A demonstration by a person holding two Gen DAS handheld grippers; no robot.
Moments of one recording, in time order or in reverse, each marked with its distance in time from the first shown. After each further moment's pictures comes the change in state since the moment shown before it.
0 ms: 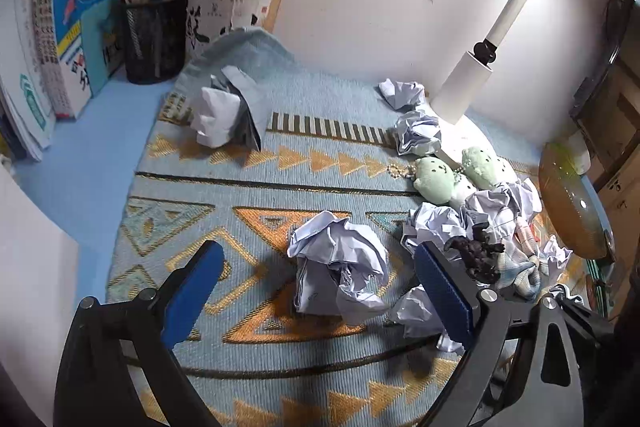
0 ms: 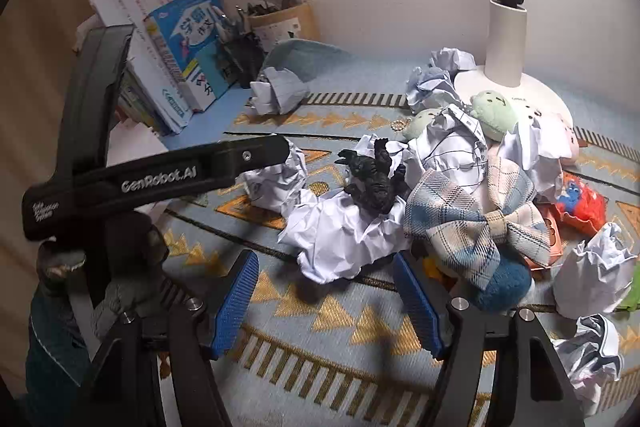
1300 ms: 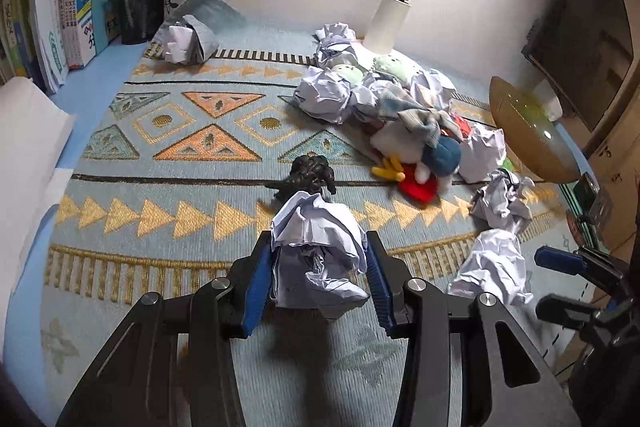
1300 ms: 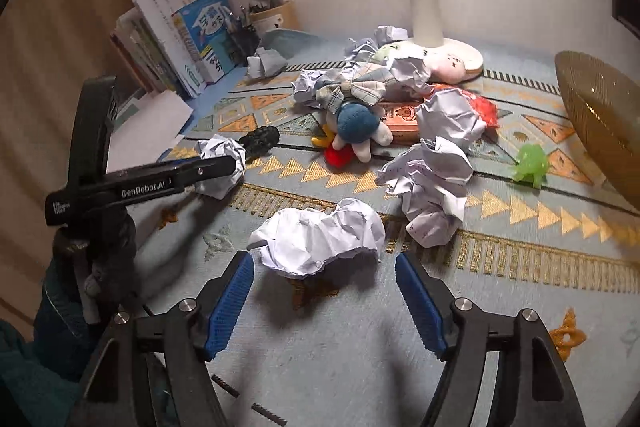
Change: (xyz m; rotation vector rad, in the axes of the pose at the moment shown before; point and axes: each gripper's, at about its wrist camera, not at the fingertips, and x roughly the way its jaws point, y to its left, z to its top) left arm -0.060 -0.077 -0.104 0.064 0.024 0.014; right arm -0.132 -0.061 -0.092 -0.016 0.051 0.039
